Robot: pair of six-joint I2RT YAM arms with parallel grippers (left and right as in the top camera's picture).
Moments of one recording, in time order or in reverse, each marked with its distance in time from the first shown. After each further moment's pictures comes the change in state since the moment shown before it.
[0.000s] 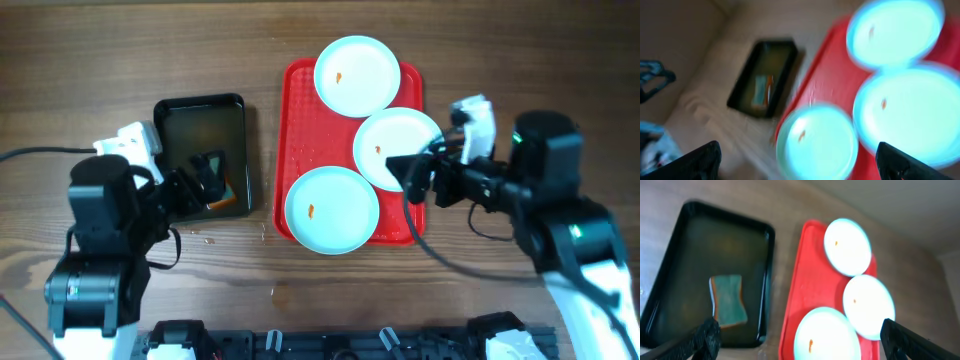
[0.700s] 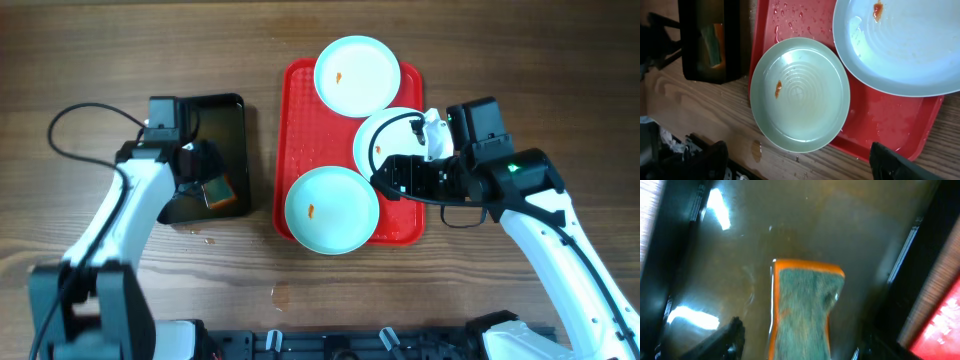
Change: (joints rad) left arm 0.000 0.739 -0.012 0.172 -0.238 -0.034; right arm 0.089 0.245 0.000 -0.118 0.102 0.119
